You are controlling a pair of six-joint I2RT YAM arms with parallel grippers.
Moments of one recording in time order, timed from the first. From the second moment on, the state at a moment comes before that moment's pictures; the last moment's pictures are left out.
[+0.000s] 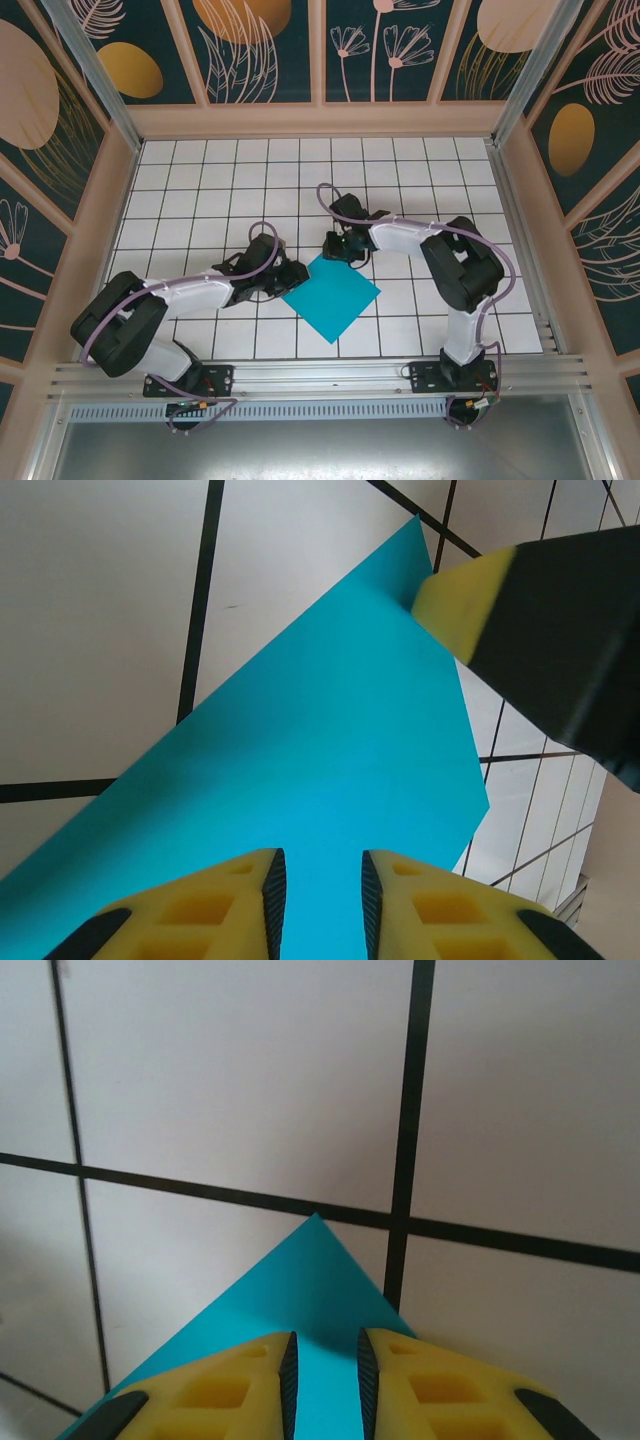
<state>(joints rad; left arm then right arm) -0.71 1.46 0.58 0.06 0.28 -1.14 0.67 1.89 1.14 -0.39 -0.21 0.64</state>
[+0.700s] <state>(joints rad) -0.71 1.53 0.67 0.06 0.24 -1.12 0.46 1.75 1.04 -0.41 0.08 0.80</state>
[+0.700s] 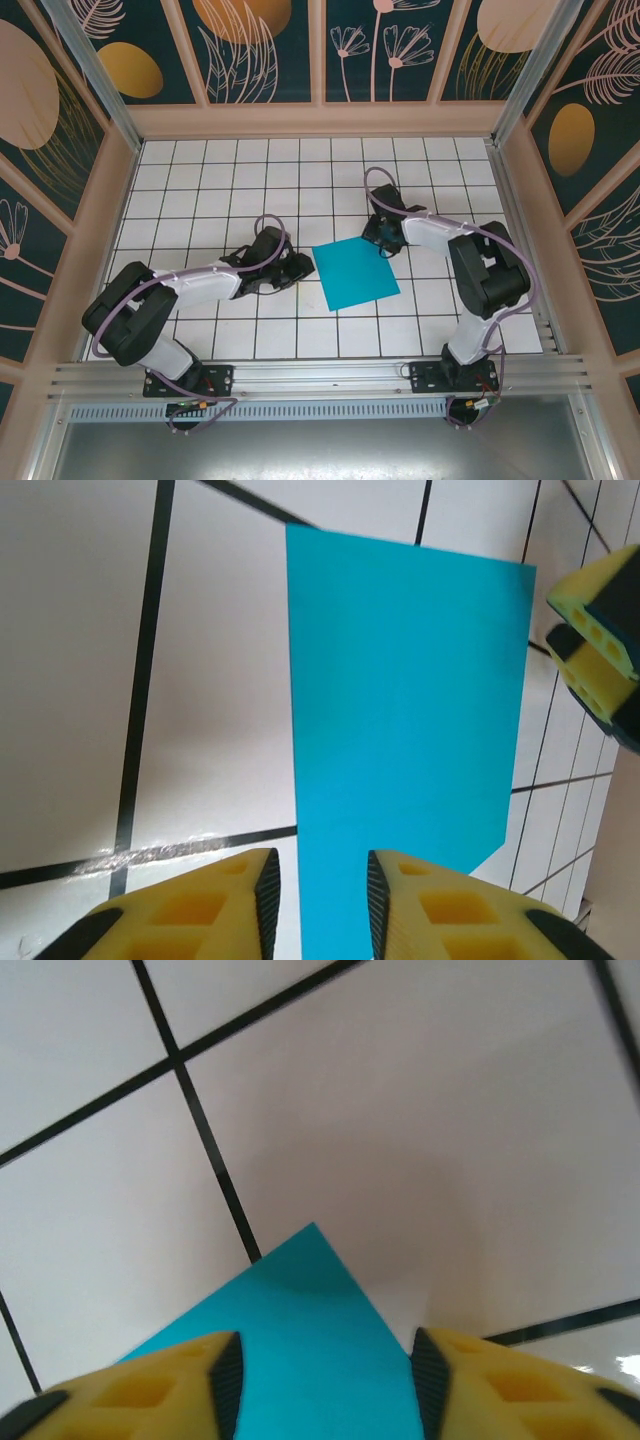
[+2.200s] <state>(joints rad) -0.54 1.41 0.76 -0.21 -0.03 -0.89 0.69 1.84 1.12 -0.64 0.10 0.51</state>
